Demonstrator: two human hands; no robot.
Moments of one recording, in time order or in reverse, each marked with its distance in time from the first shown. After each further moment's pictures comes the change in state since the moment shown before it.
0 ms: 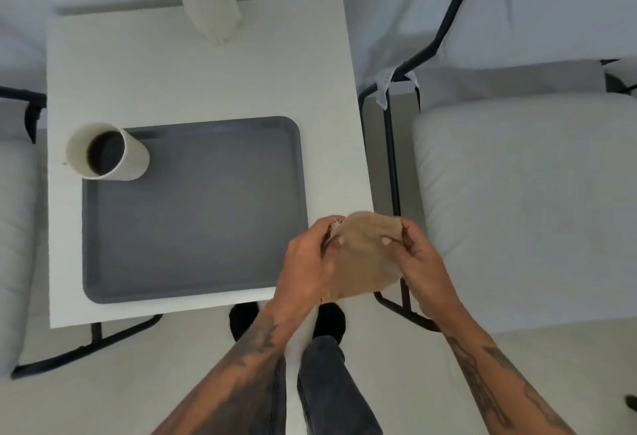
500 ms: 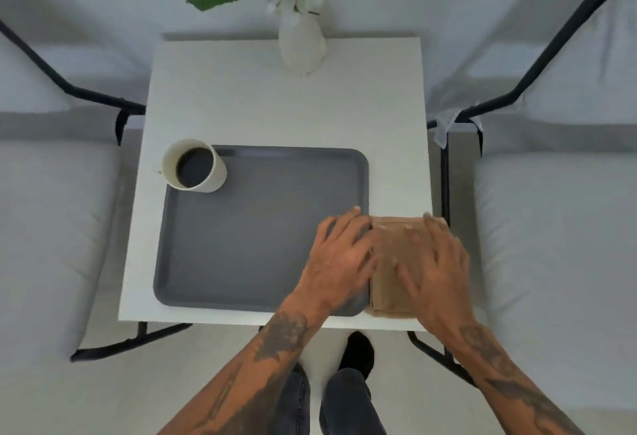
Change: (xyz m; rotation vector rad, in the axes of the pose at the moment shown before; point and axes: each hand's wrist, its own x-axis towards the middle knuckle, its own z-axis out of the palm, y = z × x) left_hand 0.034 -0.020 -0.056 0.709 0.146 0.576; right_hand 0.044 -0.003 0.055 -0.834 0.142 -0.324
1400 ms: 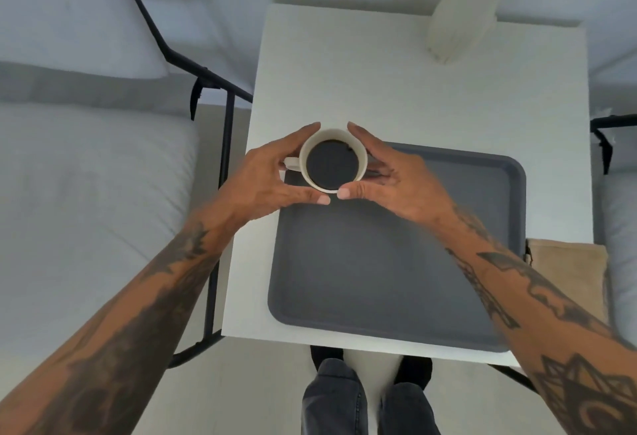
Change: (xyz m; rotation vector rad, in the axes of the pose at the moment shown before) left_hand -0.037 -0.304 -0.159 -0.585 -0.131 -0.412; right_hand 0.120 -0.281 0.103 0.584 -0.463 -0.209
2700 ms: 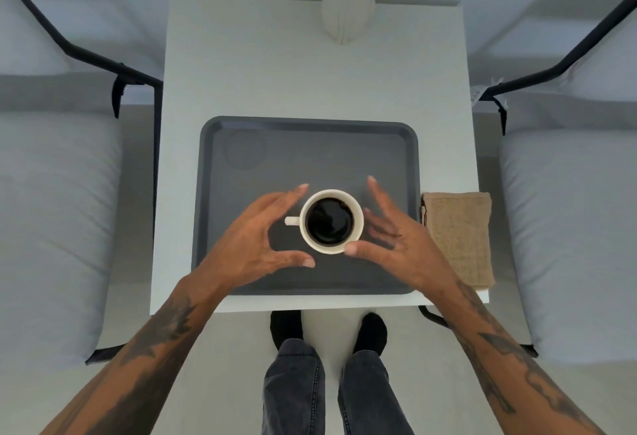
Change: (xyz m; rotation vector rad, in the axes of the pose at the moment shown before) left_hand -0.077 0.050 0.122 0.133 -0.158 0.032; right_hand -0.177 0.066 -0.054 -0.008 0.130 0.158
